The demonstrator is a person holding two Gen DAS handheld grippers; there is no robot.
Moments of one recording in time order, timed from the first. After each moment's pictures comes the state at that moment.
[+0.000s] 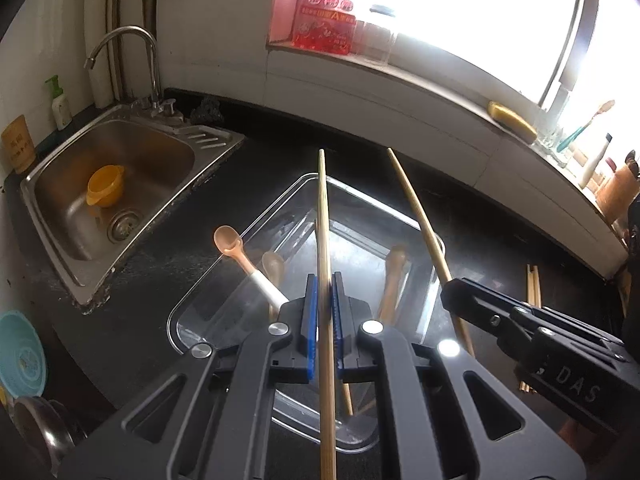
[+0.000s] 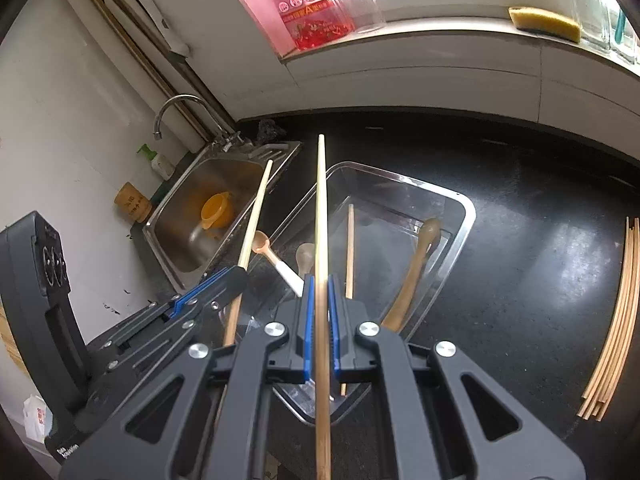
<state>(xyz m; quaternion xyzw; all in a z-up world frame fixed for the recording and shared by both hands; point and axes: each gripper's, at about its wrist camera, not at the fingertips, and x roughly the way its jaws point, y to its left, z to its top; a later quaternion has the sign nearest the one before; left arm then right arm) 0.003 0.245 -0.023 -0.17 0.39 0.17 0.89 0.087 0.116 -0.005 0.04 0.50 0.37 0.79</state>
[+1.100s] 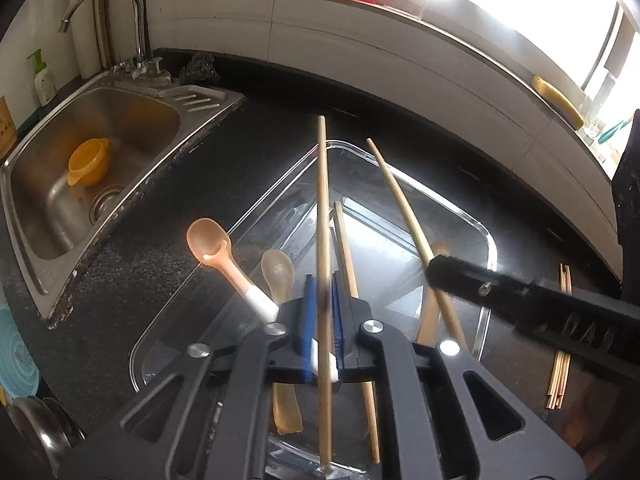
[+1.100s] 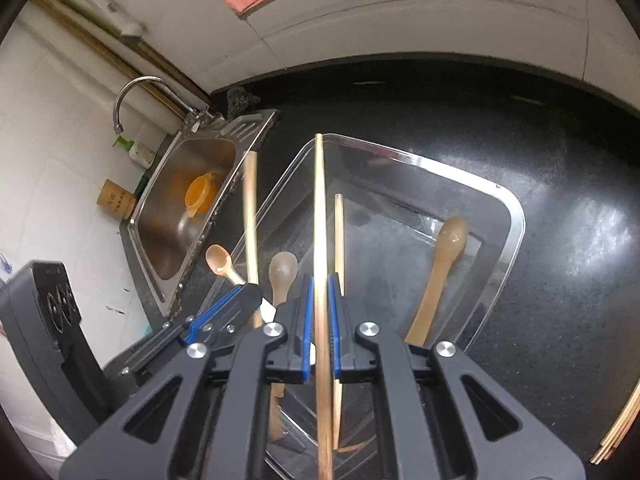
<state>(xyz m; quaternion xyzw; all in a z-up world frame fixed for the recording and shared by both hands) 0.056 0.278 -0.079 -0.18 0.44 0.17 0.86 0.162 0.163 -0.066 0.06 0.58 0.35 0.73</state>
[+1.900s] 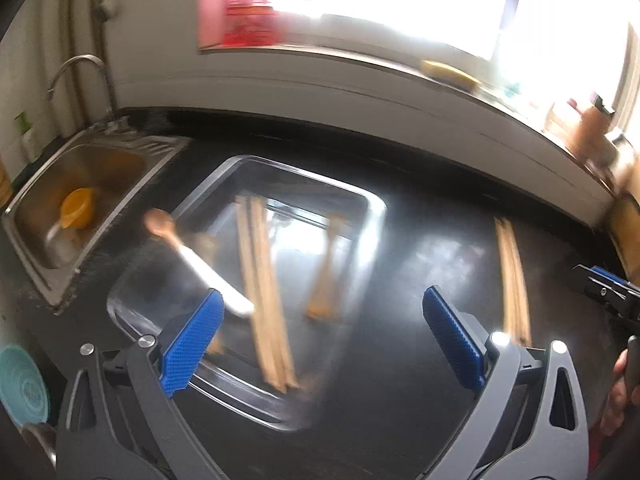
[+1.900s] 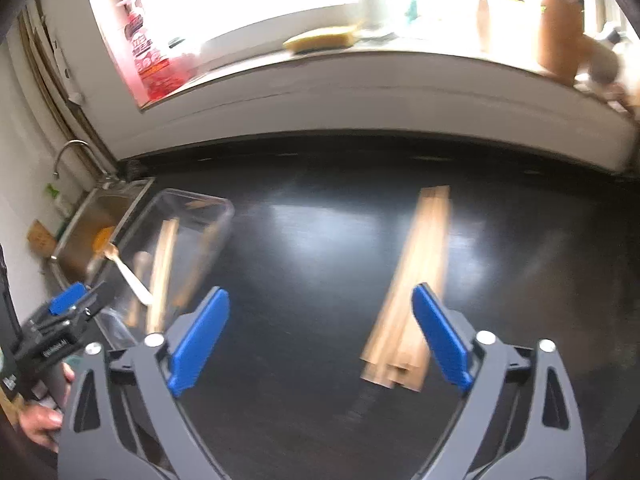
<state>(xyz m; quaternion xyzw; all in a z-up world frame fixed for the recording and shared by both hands) -0.008 0.153 -0.036 -0.11 0.39 0.09 0.91 0.073 -0.110 -0.004 0.00 0.44 0.16 0.88</state>
